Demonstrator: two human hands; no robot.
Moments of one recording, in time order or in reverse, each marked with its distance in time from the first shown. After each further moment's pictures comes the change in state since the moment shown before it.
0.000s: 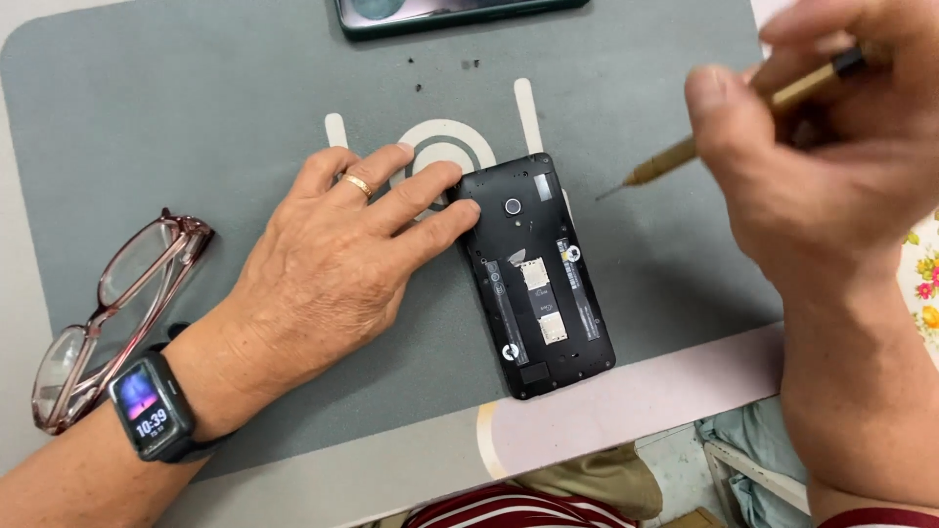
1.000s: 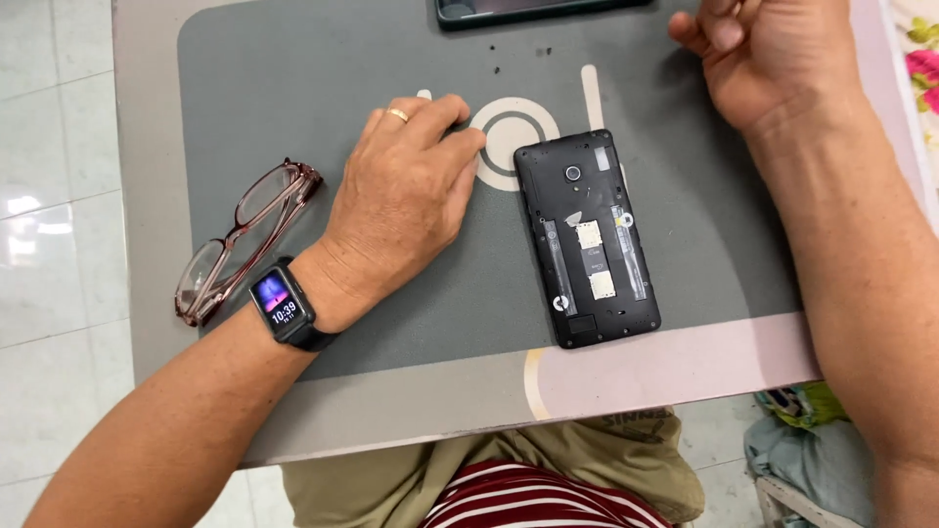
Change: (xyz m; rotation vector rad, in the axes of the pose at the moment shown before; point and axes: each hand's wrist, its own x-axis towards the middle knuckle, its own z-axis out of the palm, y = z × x) left_hand -0.006 0.001 0.014 -0.067 0.210 -0.262; right_hand 0.089 0.117 0.070 0.973 0.010 0.660
